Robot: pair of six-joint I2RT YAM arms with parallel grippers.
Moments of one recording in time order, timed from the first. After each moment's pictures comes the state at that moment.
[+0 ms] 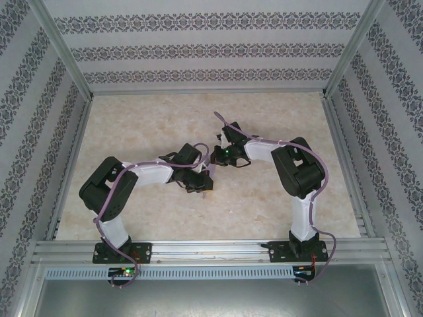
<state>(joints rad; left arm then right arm) -0.62 1.77 0.92 -0.23 0.61 -0.72 0.50 2.03 1.21 -0.25 -0.46 0.59</state>
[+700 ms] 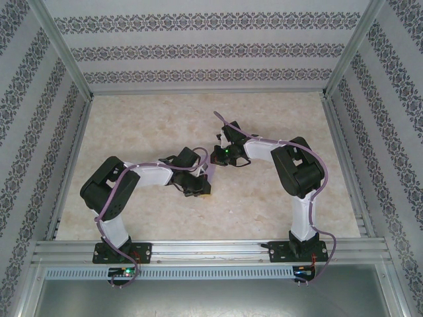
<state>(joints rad) -0.62 1.78 0.88 -0.22 0.61 -0.72 0.50 2.04 1.23 -0.27 -0.46 0.59</state>
